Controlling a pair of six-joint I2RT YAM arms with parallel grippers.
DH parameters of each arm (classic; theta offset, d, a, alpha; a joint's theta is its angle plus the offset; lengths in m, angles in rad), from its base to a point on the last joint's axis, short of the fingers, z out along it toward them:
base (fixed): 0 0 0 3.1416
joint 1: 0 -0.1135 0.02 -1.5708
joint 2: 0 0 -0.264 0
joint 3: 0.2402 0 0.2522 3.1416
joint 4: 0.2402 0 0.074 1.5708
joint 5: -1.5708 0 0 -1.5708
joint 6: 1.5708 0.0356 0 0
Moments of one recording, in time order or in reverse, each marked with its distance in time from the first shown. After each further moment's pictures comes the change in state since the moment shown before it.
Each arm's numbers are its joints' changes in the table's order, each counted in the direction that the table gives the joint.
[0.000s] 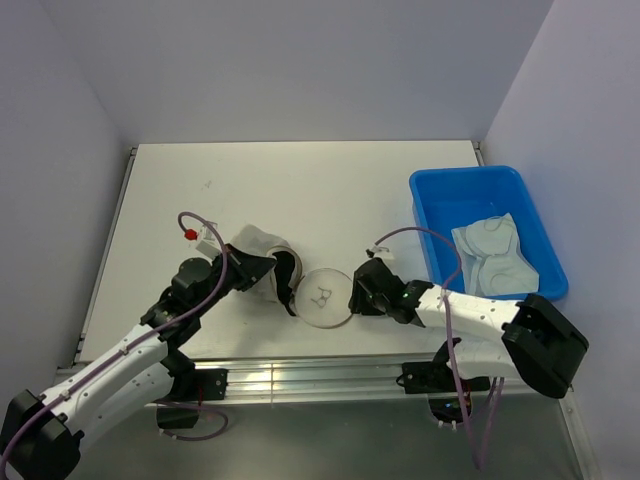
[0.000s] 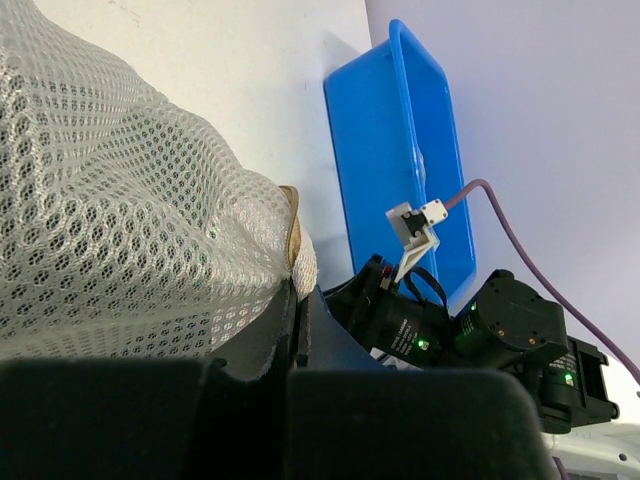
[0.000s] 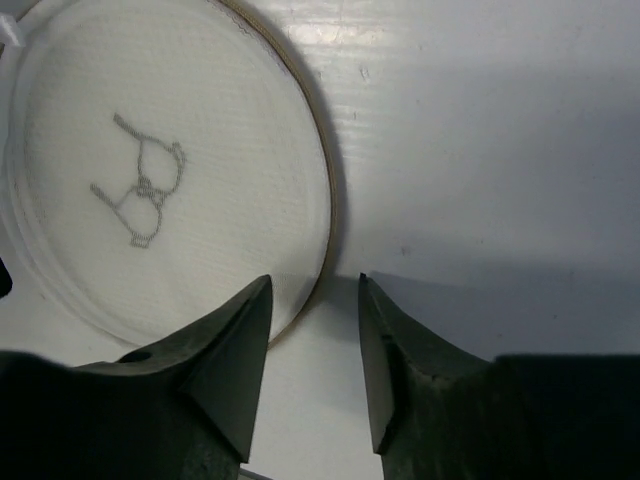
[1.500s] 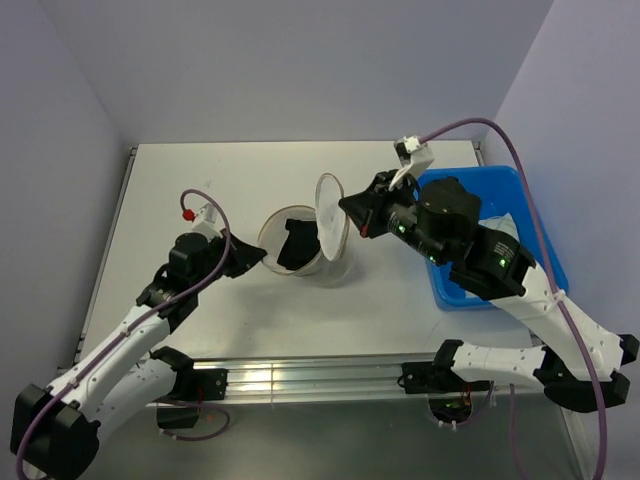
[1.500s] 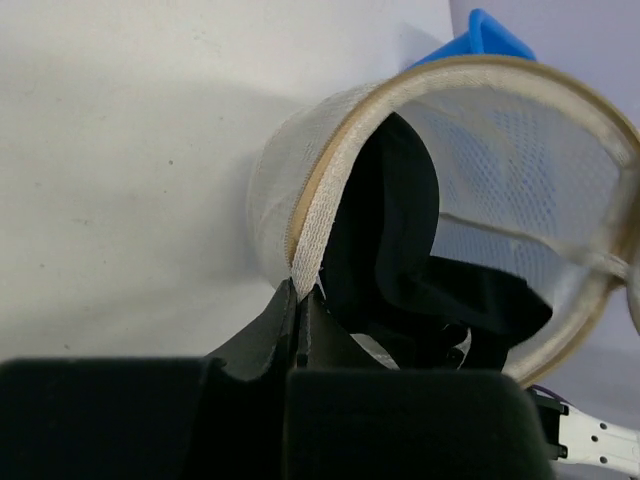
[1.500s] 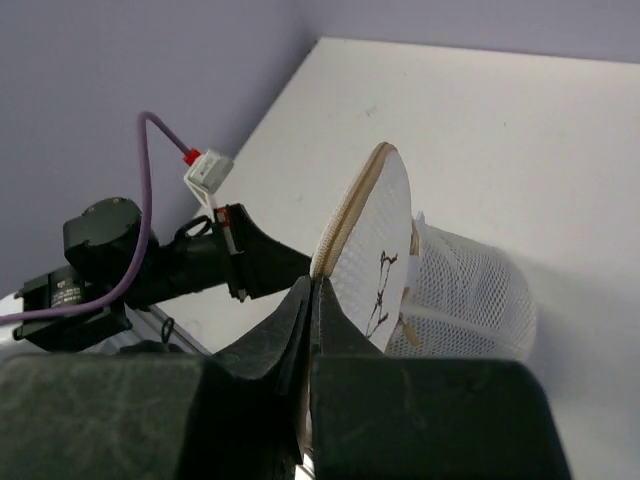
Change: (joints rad) left arm -0.164 -0.143 0.159 0.168 -0.129 0.196; right arm -0.112 0.134 1.022 0.399 -0.081 -0.340
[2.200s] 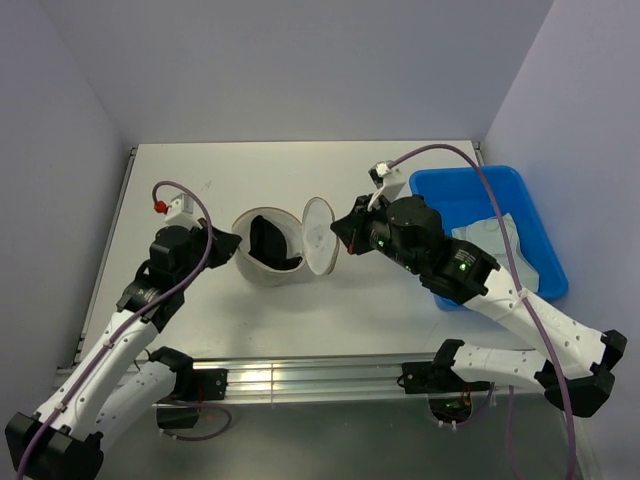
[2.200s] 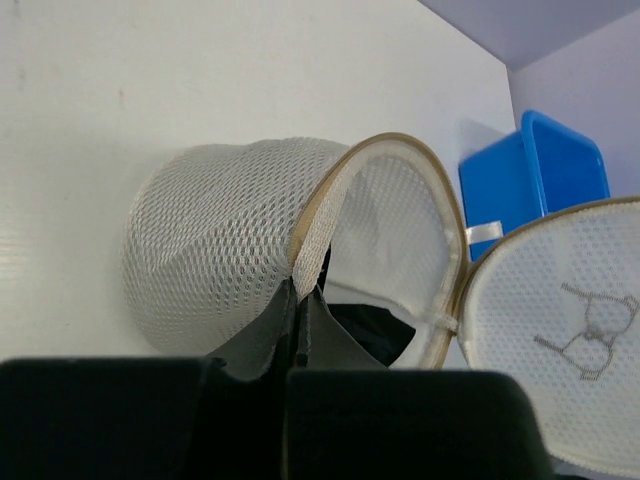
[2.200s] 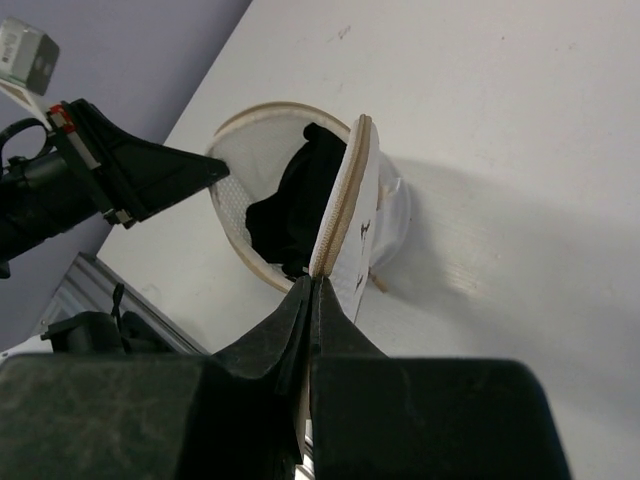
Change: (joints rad) left arm -0.064 0.085 0.139 0.221 0.167 0.126; right arm 0.035 0.048 -0.293 -0.152 0.053 0.028
